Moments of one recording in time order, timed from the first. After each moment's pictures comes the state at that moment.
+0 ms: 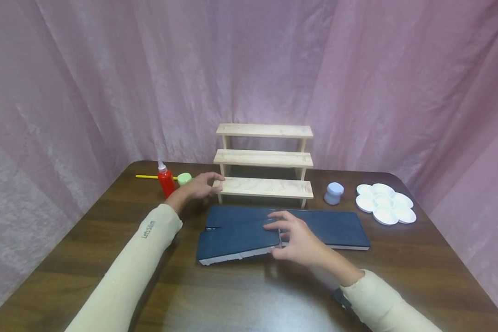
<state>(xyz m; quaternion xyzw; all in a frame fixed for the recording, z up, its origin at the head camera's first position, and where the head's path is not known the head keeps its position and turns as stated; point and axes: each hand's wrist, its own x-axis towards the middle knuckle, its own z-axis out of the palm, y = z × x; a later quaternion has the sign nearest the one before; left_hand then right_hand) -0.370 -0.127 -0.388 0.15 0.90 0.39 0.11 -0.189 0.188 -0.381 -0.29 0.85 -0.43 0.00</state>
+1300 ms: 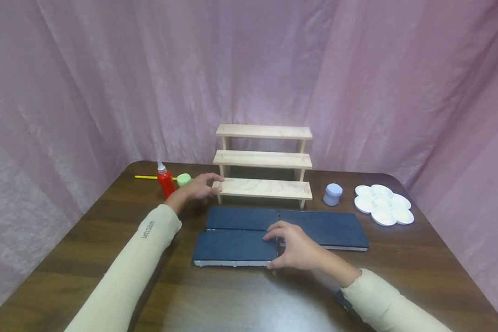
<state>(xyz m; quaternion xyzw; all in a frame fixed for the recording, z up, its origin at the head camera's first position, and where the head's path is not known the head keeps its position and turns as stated) -0.371 -0.127 -0.388 0.14 0.90 0.39 0.12 -0.192 0.191 -0.390 -0.32 0.89 -0.32 0.04</state>
